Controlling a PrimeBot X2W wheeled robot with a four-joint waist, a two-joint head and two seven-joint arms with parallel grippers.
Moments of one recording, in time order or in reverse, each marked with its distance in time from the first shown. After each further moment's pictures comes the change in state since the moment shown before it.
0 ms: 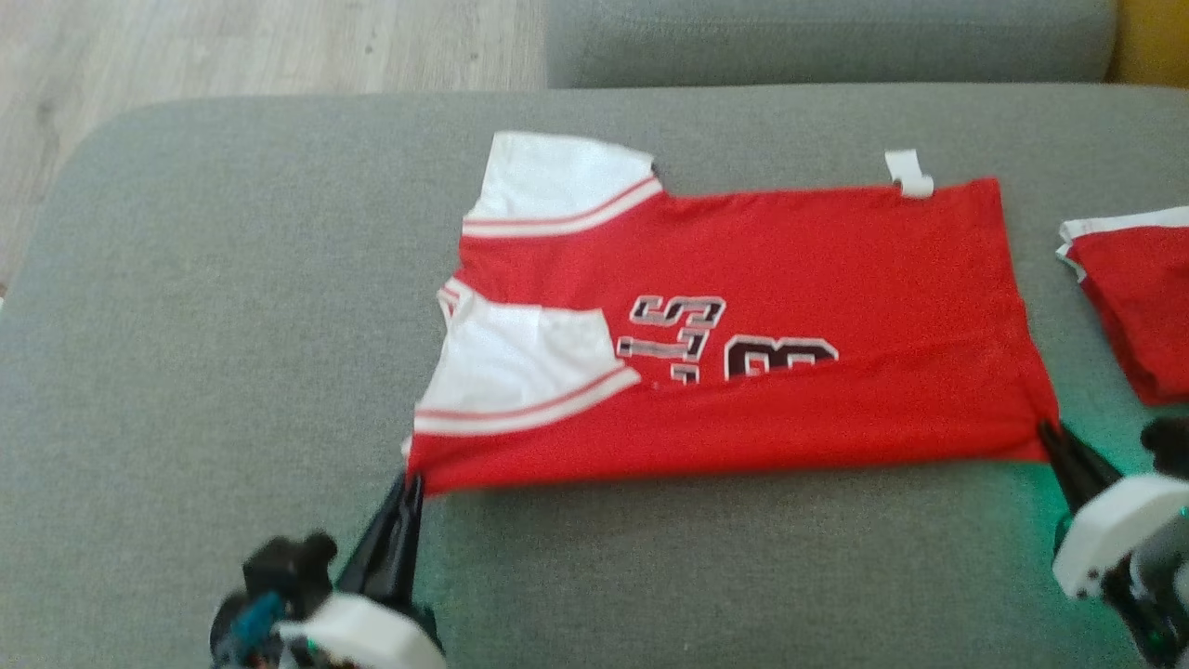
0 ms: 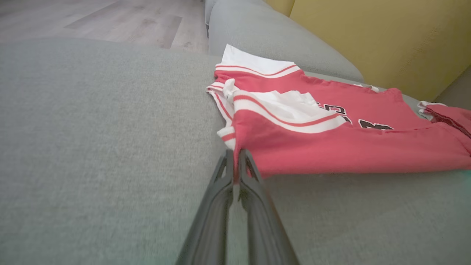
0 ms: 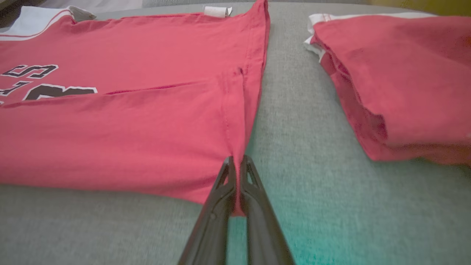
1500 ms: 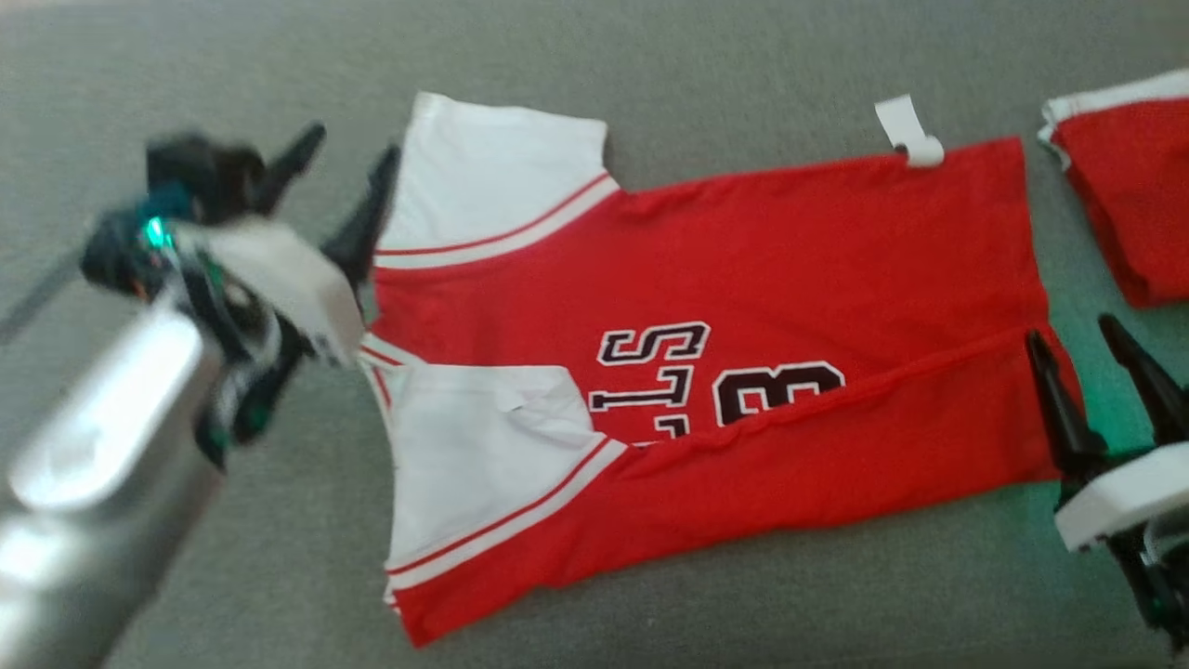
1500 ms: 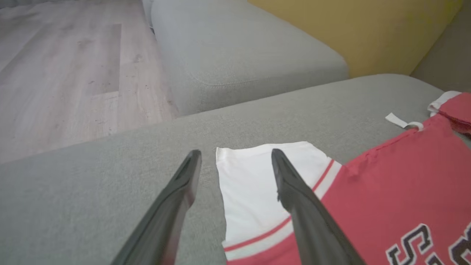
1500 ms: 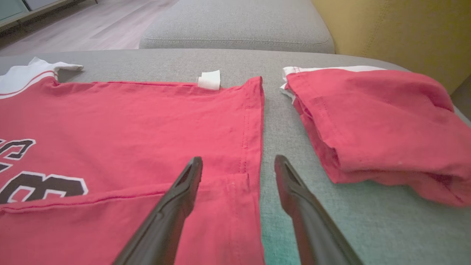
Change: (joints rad) left arm -0.516 0.140 0.018 -0.094 0.010 -0.067 0.417; right arm 0.202 0.108 -0.358 -0.501 -0.276 0.000 0.039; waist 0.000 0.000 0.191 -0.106
